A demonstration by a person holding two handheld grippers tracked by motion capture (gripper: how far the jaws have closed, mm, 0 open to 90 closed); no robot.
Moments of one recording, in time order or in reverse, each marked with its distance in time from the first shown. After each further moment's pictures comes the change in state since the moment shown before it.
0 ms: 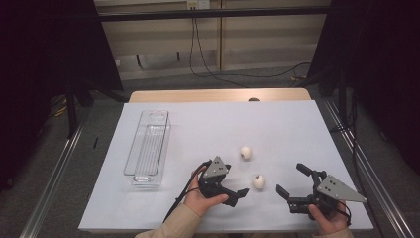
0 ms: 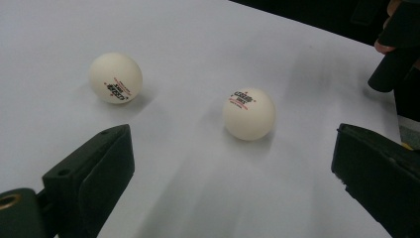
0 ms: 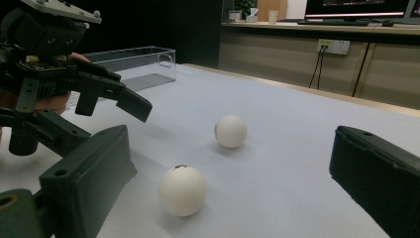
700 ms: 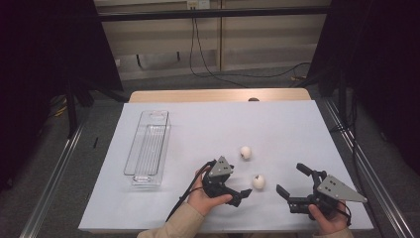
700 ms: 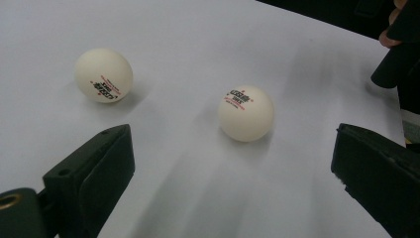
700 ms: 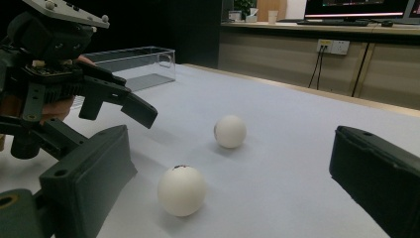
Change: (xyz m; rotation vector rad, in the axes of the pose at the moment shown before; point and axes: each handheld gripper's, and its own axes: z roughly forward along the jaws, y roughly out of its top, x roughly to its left) left arm -0.003 0.003 0.009 0.030 -0.007 0.003; right arm 0.000 0.000 0.000 0.000 -0.002 0.001
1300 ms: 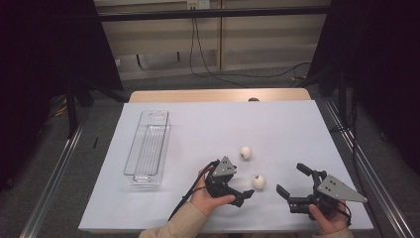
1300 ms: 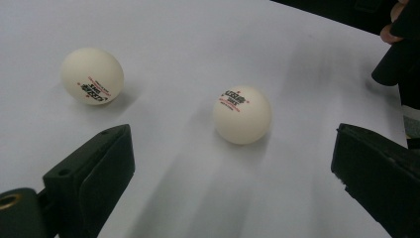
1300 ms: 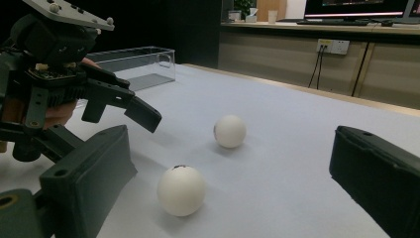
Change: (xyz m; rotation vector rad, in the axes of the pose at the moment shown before) left arm -0.002 0.002 0.007 0.019 -0.006 0.009; right arm 0.000 0.000 0.000 0.002 0.000 -0.001
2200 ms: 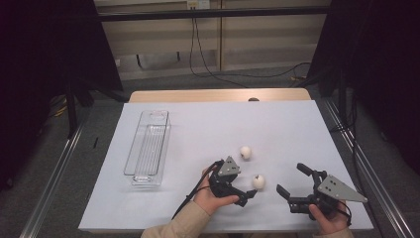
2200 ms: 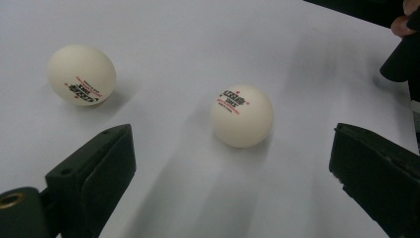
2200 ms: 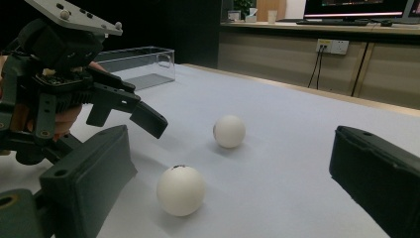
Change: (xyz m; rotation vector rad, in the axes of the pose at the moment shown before) left arm -0.003 0.004 0.010 0.030 0.004 0.003; right arm 0.000 0.000 0.000 0.000 -0.001 0.000
